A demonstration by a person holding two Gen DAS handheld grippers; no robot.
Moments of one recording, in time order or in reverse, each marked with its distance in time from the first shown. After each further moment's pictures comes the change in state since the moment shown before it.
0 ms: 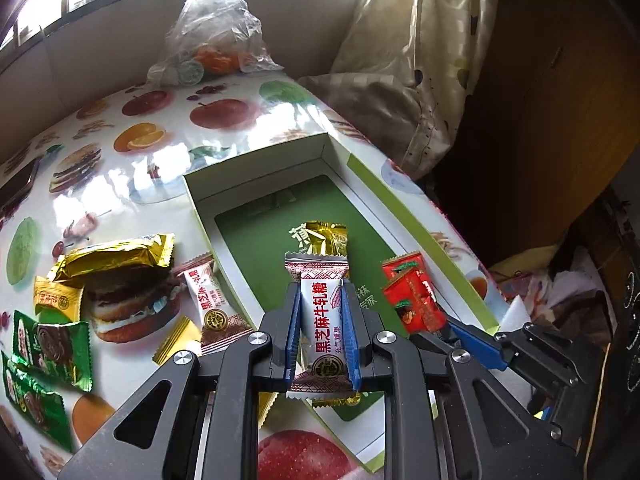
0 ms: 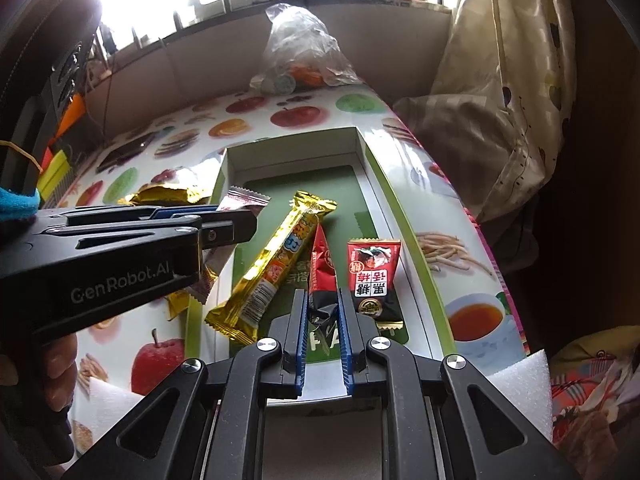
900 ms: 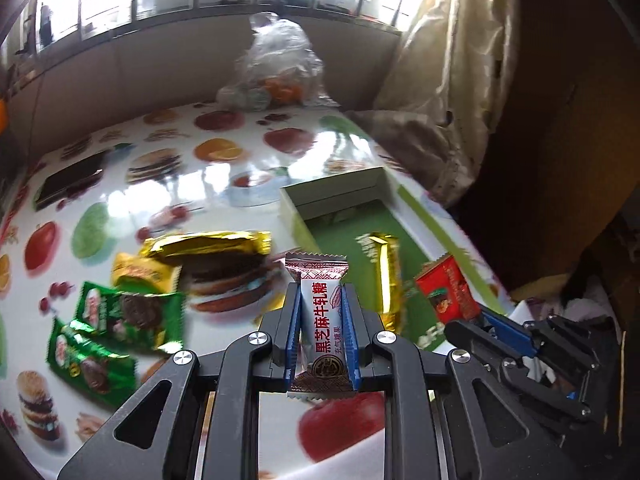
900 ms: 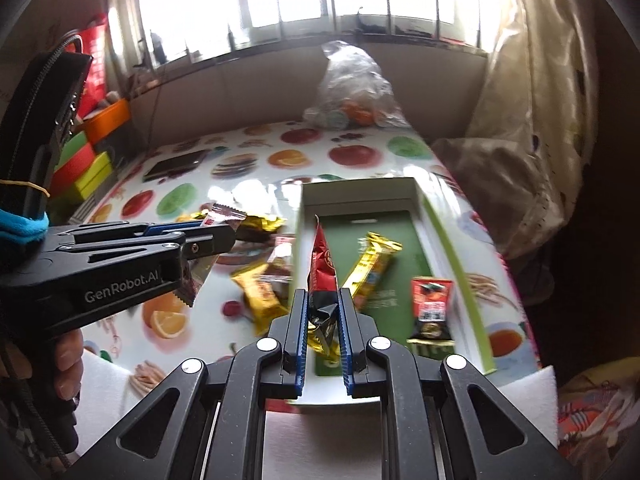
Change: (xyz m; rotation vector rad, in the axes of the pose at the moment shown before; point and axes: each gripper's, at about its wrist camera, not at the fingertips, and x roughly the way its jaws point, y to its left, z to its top) left arm -0.068 0.036 -0.020 -0.067 -0.111 0.078; right arm -0.045 0.048 0.007 -0.071 -0.096 0.073
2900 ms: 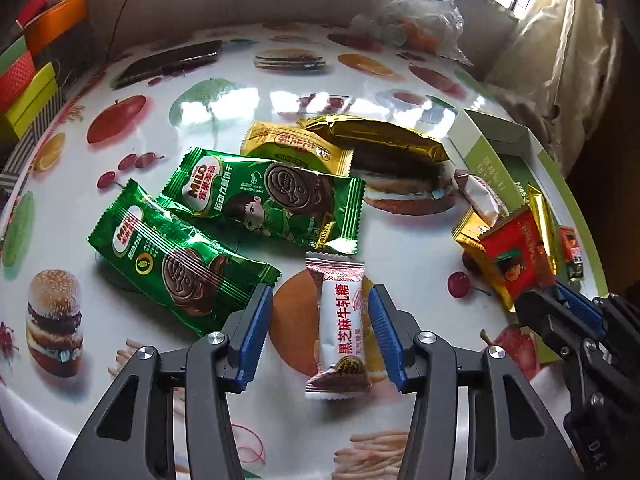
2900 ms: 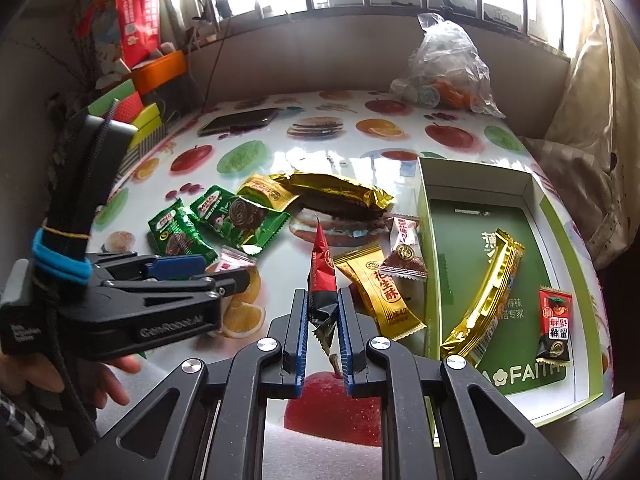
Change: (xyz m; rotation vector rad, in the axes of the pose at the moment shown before) left arm 0.018 0.110 -0.070 -0.225 0.139 0.220; right arm 0.059 0.080 -0.006 -0.139 0.090 0.171
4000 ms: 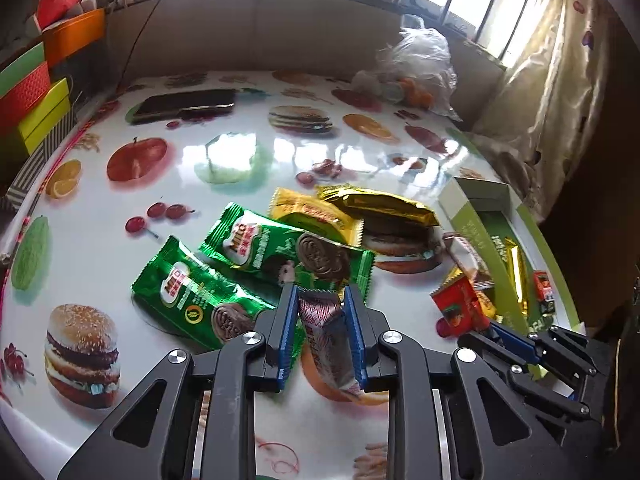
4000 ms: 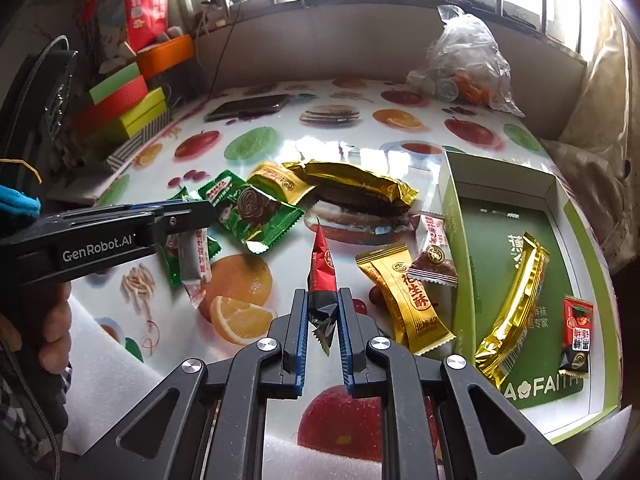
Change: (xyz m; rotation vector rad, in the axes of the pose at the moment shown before) left arm -0.038 0.030 0.018 -0.028 -0.149 -0.084; right arm 0.022 0.011 0.002 -0.032 0.030 0.014
